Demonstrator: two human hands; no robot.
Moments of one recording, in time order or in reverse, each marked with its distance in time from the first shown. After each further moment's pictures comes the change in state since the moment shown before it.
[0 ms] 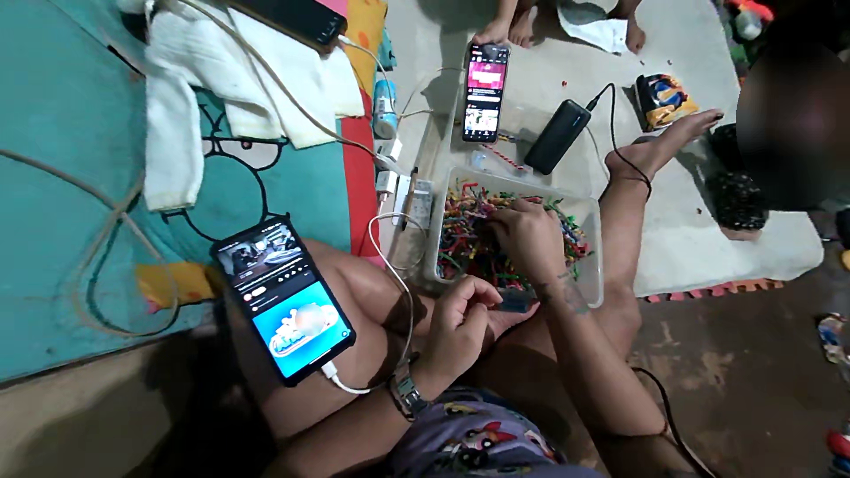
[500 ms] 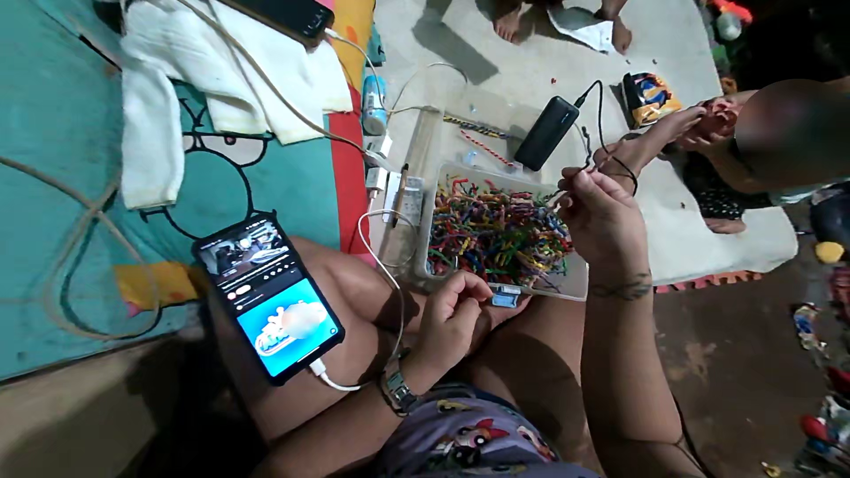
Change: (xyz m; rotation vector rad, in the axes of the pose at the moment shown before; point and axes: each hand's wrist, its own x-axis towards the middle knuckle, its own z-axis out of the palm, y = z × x) left_hand 0.002 0.001 0.001 -0.060 -0.009 -0.043; right_hand -0.007 0.041 -0.065 1.337 0.220 0.415
